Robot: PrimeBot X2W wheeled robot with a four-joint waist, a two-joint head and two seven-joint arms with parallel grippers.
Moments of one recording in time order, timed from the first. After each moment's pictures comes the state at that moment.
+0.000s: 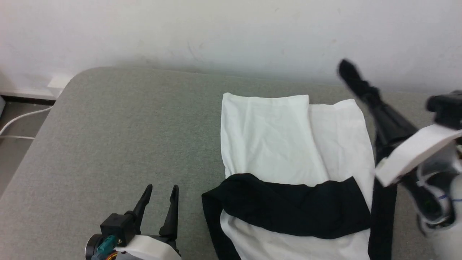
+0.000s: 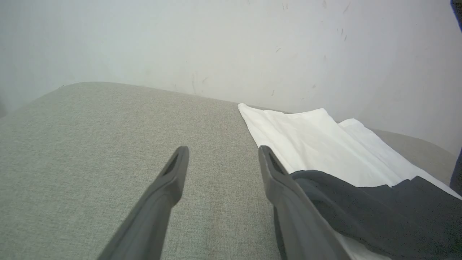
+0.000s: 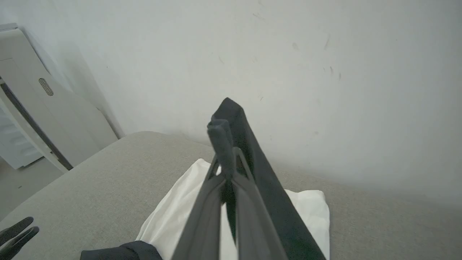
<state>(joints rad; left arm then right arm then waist) 0.02 0.11 -0.15 0.20 -0.28 -0.06 -0.26 -0.30 -0.31 0.09 -0.06 0.53 0.13 0.30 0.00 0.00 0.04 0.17</state>
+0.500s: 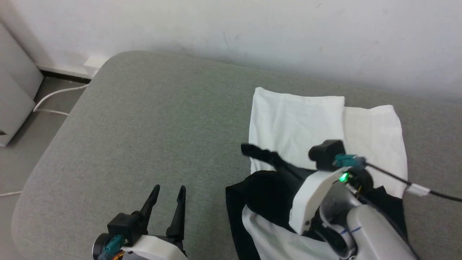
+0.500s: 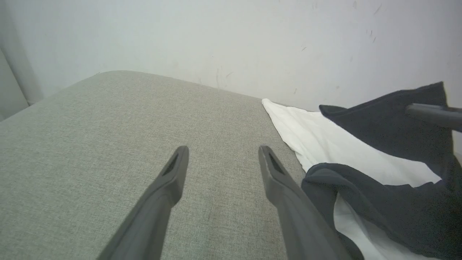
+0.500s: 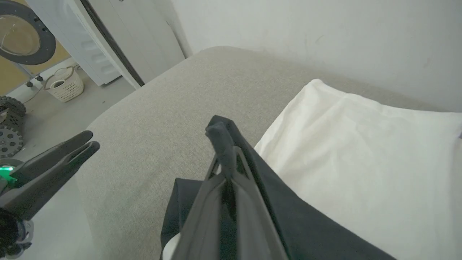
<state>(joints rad) 0.02 0.10 -0.17 0.20 -0.29 -0.06 -0.26 -0.26 -0.09 0.37 0.15 0.41 0.13 0.29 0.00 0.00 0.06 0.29</state>
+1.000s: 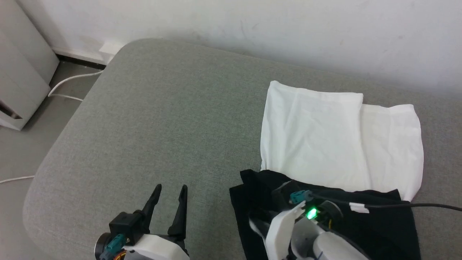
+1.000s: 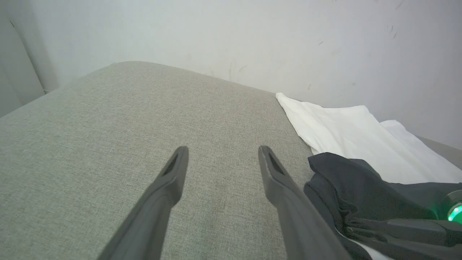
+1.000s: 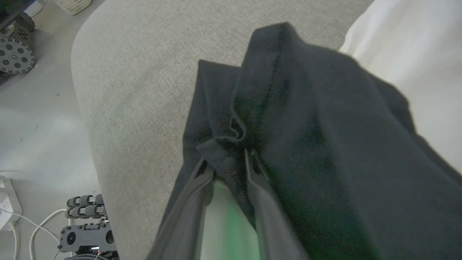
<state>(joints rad) 0.01 0.09 -0.17 0.21 -0.29 -0.06 -0.26 -0.30 -0.07 0.59 0.52 0.39 0.13 0.20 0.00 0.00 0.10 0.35</state>
